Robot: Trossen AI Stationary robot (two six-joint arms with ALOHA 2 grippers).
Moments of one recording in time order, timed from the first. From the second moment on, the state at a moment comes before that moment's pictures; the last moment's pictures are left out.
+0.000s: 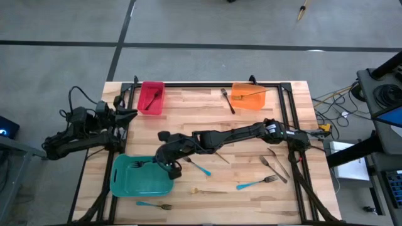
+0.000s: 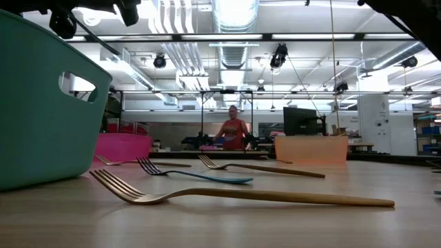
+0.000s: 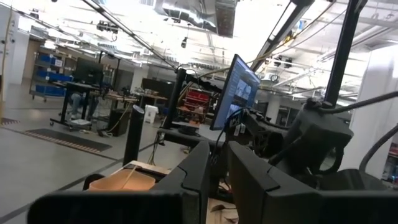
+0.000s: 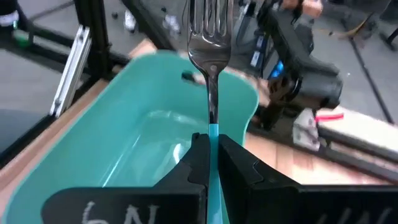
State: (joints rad) left arm 0.23 0.00 0.40 -0.10 0.06 -0.25; right arm 0.15 2.34 2.20 -0.23 -0.08 -0.24
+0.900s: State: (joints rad) left arm 0.23 0.00 0.40 -0.13 0.04 -0.32; right arm 0.15 2.41 2.20 -0.26 -0.08 -0.16
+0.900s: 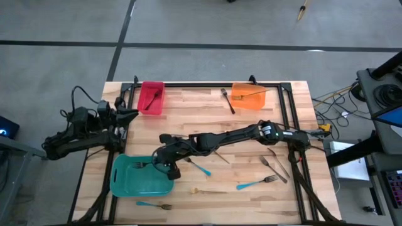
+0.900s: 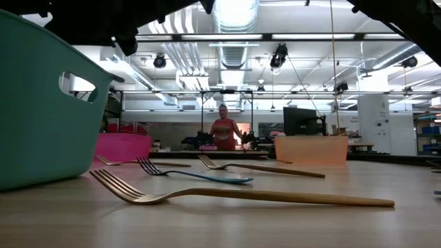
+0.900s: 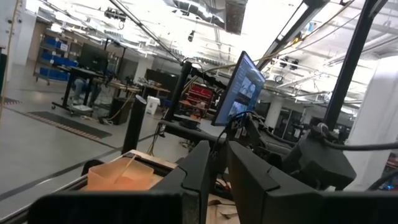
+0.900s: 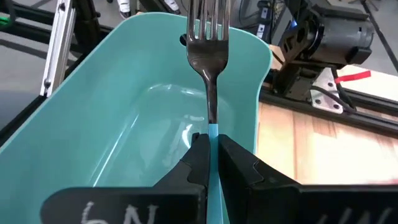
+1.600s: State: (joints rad) left arm 0.23 0.00 0.40 -0.19 0.04 -0.41; right arm 0.14 2.49 2.20 -0.18 -0.08 -0.26
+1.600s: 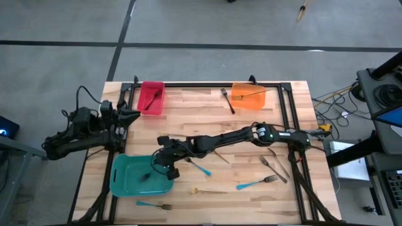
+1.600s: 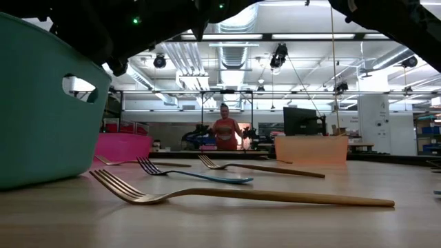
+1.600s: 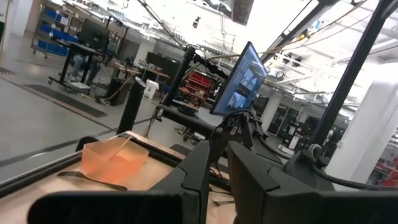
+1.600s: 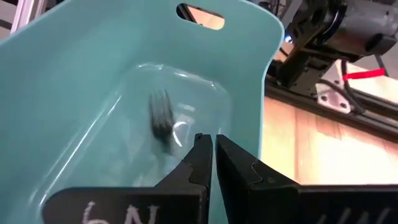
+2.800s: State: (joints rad) left arm 0.22 0.06 0.40 -0.28 0.17 -0.68; right arm 0.06 2.19 2.20 -0.66 0.03 -0.46
